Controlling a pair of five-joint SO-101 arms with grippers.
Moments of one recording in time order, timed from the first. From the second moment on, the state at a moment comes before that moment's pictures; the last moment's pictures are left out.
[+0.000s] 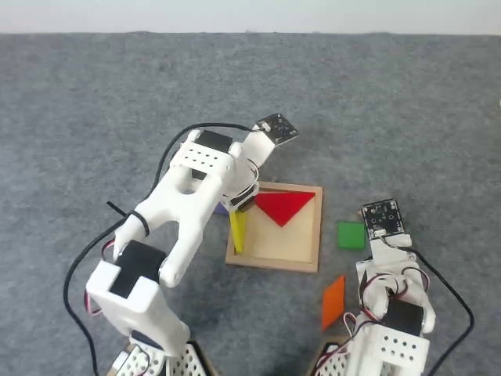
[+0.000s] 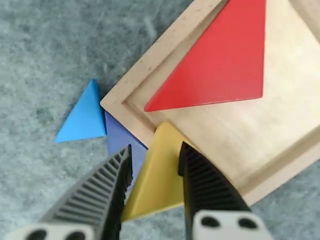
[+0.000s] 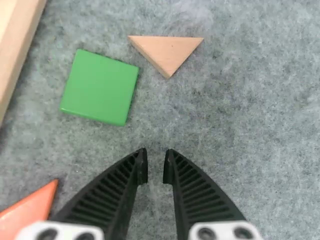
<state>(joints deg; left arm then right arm) 15.1 11.7 15.3 72.0 -25.8 12.7 -98.1 95.8 66.5 27.4</state>
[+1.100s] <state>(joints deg) 22.4 11.6 15.1 79.8 -26.3 12.7 -98.1 95.8 66.5 27.4</state>
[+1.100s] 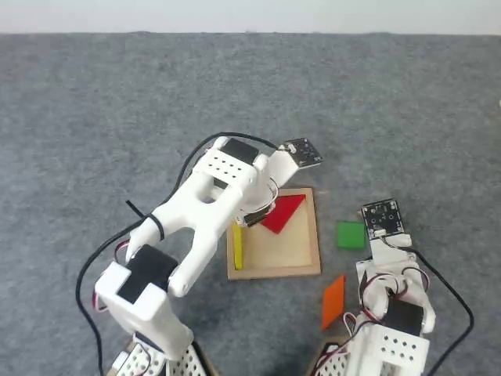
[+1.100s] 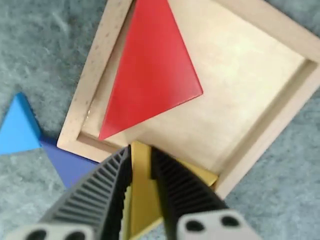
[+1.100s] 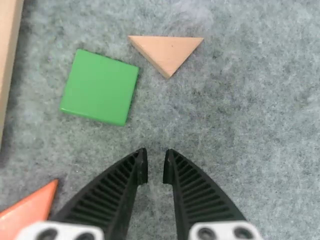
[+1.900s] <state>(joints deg) 14.1 11.7 15.1 84.6 -27.4 12.7 -98.1 95.8 66.5 27.4</state>
